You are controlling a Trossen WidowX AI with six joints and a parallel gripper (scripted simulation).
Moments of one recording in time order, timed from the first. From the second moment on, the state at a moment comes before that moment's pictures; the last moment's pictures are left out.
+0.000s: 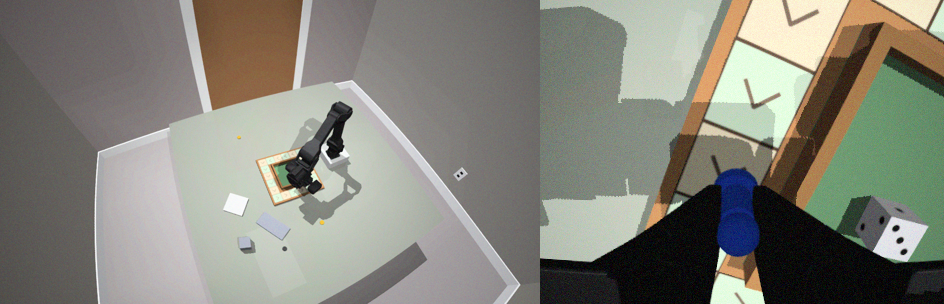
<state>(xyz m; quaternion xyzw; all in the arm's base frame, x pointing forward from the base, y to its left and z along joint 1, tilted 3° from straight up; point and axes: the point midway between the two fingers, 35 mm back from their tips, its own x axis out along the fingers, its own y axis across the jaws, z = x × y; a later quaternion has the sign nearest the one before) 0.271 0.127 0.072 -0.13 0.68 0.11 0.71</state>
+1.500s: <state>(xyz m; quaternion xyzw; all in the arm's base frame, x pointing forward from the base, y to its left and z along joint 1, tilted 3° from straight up) 0.255 0.123 0.014 -0.13 0.68 0.11 0.71</state>
